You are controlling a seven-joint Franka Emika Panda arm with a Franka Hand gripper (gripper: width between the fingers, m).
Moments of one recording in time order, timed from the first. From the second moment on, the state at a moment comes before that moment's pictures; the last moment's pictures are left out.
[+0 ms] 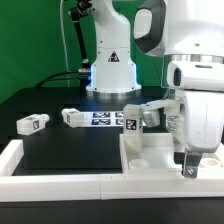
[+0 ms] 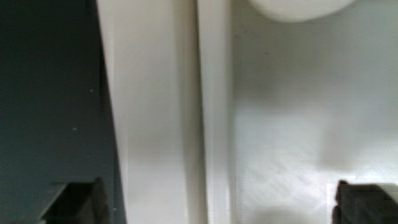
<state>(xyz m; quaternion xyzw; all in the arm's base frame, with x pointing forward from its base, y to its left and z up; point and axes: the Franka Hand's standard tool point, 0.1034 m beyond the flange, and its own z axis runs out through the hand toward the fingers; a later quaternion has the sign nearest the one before) 0.642 0.072 0.029 0.72 0.68 0.05 0.11</state>
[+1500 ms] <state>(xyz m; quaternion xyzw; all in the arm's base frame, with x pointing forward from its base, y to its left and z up) 0.635 0.010 0.110 0.84 0.53 0.05 0.11</state>
